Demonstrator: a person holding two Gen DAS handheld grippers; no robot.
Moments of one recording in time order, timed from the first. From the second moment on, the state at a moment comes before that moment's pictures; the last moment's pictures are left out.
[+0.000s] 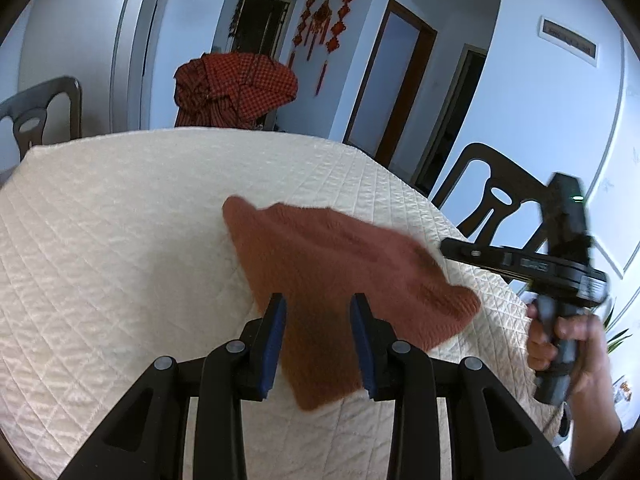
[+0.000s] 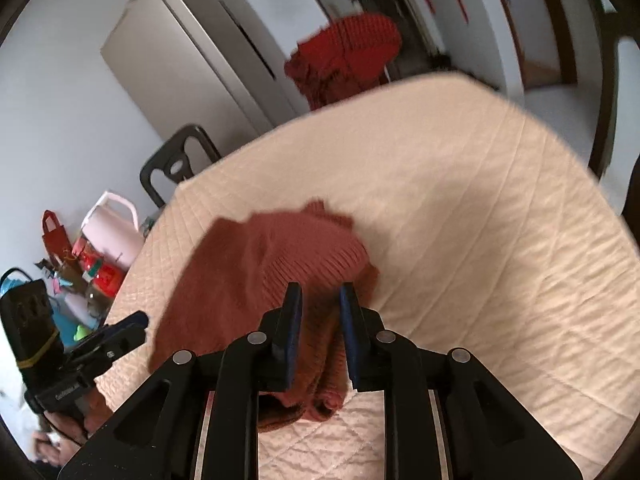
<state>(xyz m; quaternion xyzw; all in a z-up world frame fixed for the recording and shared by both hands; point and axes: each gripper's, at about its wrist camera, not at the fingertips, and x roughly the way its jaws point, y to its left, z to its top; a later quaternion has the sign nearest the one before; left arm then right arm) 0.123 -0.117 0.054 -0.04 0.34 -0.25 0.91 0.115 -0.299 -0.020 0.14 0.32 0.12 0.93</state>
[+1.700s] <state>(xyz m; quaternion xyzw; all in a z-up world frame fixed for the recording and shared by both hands) 0.113 -0.110 0.043 -0.03 0.36 -0.22 0.91 0.091 -0.261 -0.012 0.04 0.33 0.15 0.93</state>
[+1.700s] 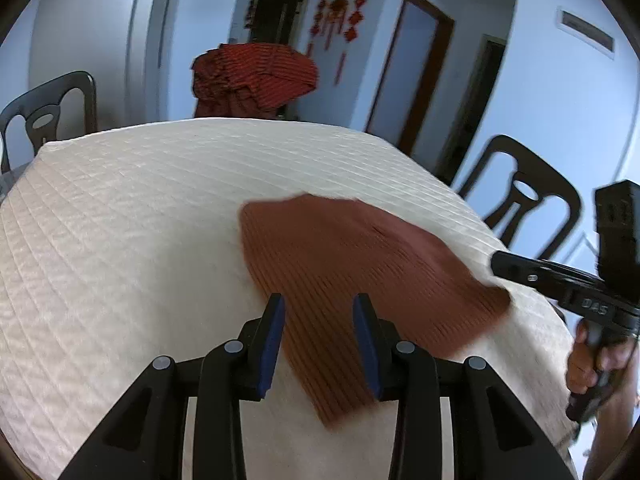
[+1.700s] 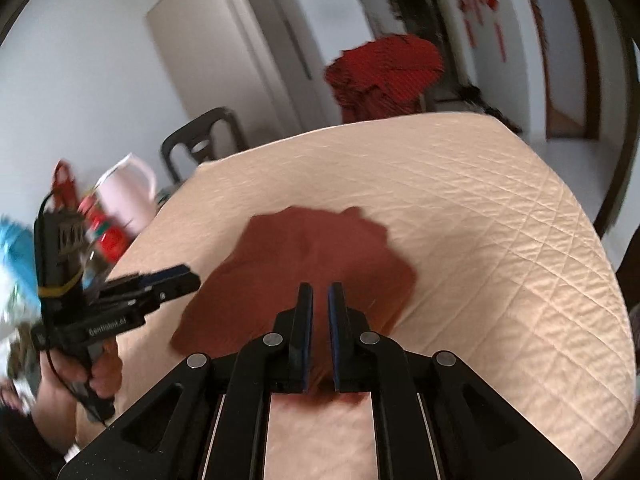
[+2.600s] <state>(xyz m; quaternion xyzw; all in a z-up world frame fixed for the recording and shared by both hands) 0.115 -0.130 0.021 0.00 0.38 -0.21 0.90 0.103 -0.270 -0.048 0.03 0.36 0.10 0.93</state>
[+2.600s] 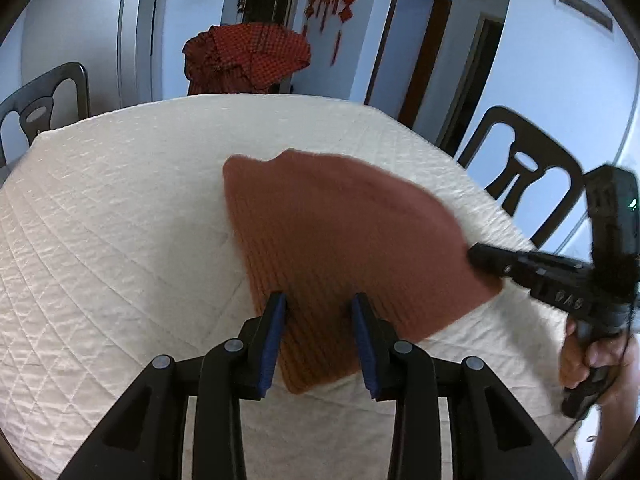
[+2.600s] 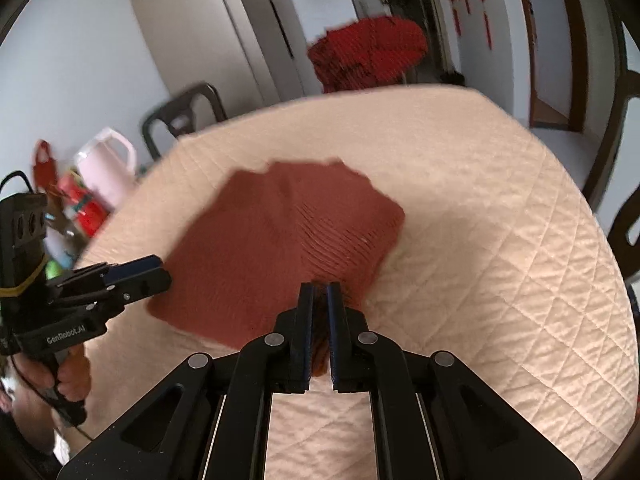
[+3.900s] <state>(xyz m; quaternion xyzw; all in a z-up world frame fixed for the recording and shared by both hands) 0.114 -0.111 0.040 -0.03 0.37 -0.15 0.92 0.095 -0.277 -0.032 0.07 0.34 0.11 0.93</state>
